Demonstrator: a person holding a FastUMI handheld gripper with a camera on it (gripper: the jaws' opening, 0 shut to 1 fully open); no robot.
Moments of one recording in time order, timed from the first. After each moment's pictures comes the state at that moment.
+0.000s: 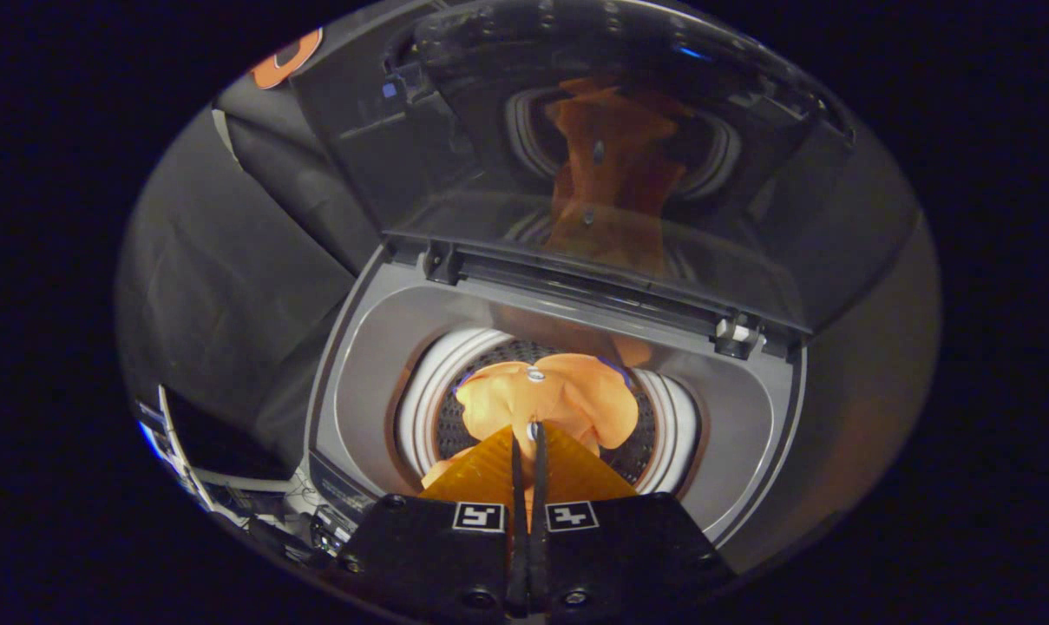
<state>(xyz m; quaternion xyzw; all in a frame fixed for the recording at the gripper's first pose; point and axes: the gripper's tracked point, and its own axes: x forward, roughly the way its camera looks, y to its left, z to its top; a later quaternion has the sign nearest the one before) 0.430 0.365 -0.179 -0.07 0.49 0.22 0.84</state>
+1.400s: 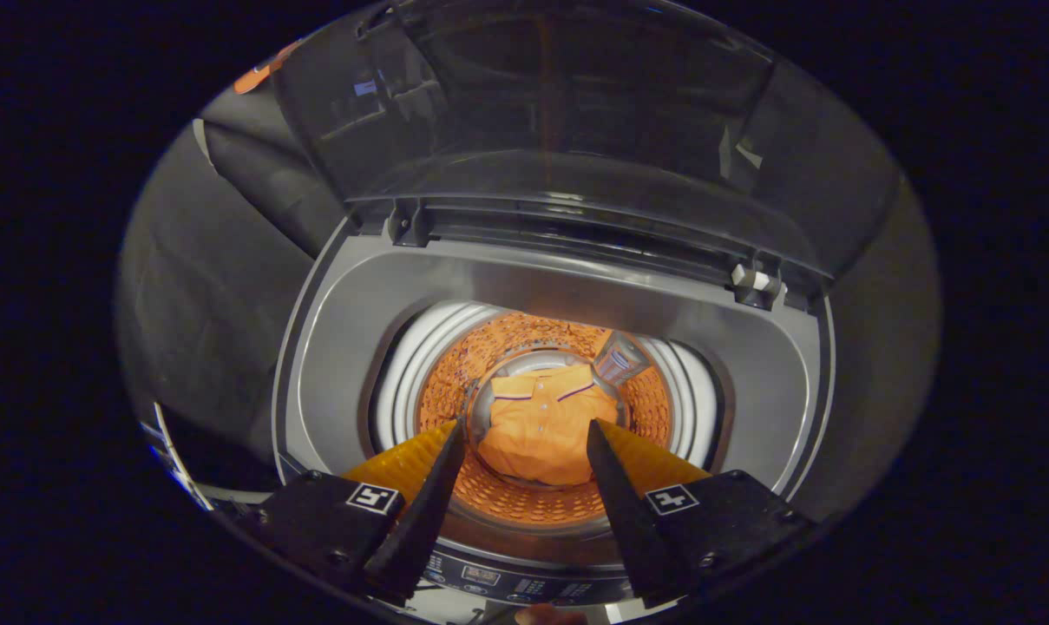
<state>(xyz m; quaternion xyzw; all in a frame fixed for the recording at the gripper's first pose) 0.423 0.365 -0.213 -0.06 0.50 0.19 0.84</state>
